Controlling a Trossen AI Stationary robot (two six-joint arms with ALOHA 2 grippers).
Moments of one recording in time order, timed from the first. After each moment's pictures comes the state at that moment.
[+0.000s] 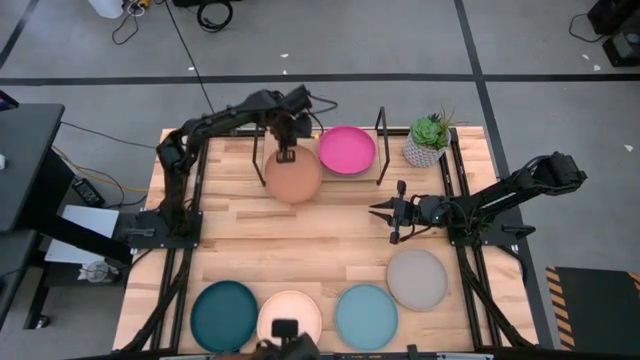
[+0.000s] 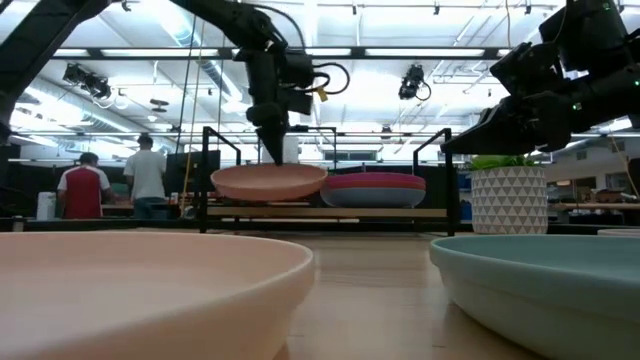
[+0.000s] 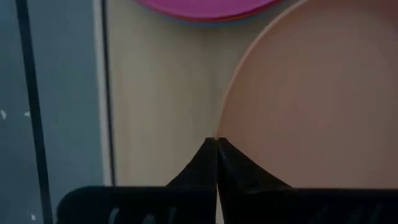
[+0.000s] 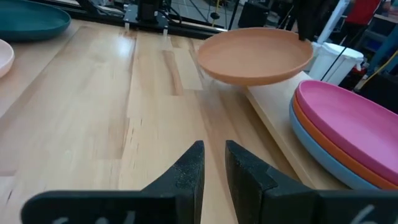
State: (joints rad) left arm 0.62 1.97 1.77 -1.06 -0.02 0.64; right arm 0.12 1.13 0.12 0.75 0.37 -0.13
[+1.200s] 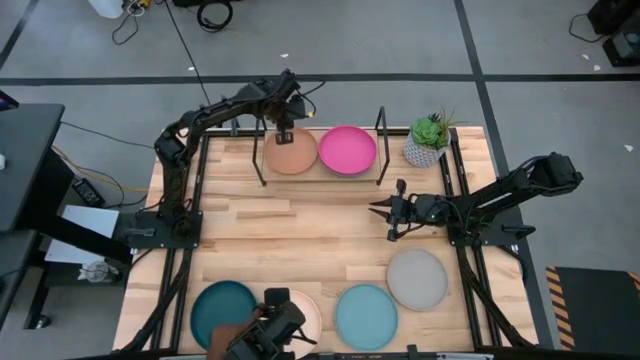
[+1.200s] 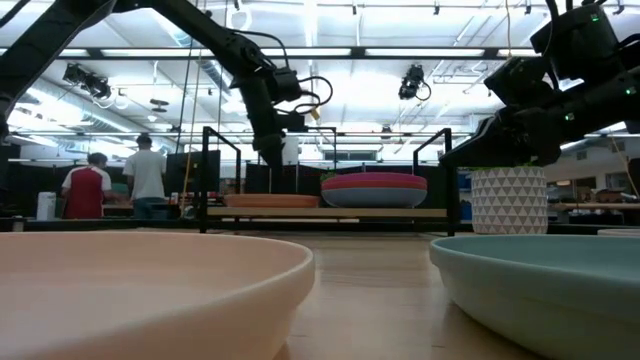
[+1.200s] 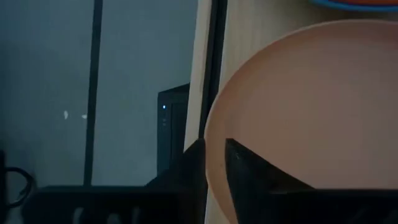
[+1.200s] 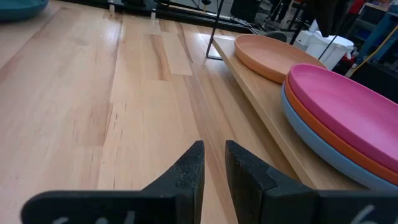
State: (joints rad) left arm 0.75 2.00 1.69 -0.76 -0.08 0.72; right arm 0.08 1.18 0.12 0.76 0.38 -0.13
